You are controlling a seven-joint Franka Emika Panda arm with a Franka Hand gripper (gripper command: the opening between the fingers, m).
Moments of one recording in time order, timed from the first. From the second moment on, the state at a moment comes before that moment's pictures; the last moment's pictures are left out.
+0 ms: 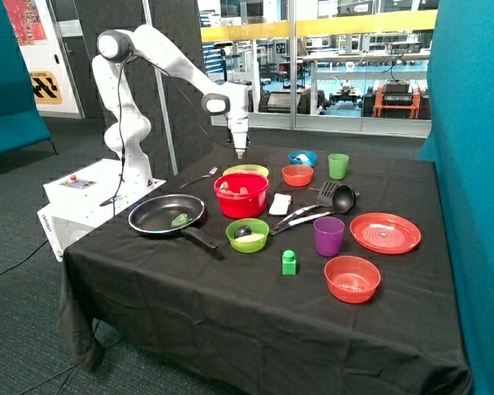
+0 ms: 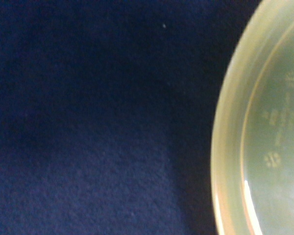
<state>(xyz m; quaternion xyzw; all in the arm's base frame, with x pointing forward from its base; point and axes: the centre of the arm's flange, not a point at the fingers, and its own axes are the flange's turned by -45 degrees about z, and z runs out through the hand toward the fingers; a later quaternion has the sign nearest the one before) 0.425 0.175 0.335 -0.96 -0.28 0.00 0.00</state>
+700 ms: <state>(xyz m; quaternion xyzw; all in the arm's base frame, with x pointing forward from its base) 0.437 0.185 0.317 -0.96 -0.28 0.00 0.00</state>
